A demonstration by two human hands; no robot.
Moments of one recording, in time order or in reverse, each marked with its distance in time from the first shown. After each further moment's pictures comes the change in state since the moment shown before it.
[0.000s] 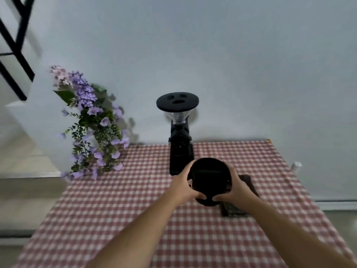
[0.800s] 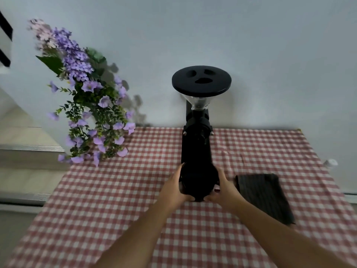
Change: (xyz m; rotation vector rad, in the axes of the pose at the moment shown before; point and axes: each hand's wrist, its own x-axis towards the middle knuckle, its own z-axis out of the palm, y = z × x) left_hand 0.037 -0.097 -0.036 0.216 0.115 -0.189; right_hand 0.083 0.002 0.088 -0.102 -0.141 0.158
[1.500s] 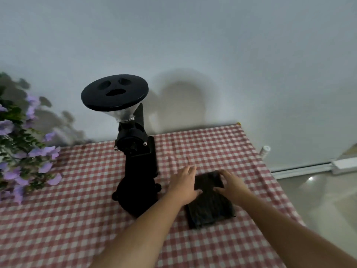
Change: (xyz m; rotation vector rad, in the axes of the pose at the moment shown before) left_hand 0.055 0.152 0.119 0.640 -0.257 0.292; right_hand -0.030 0.106 -0.143 -0.239 0.195 0.299
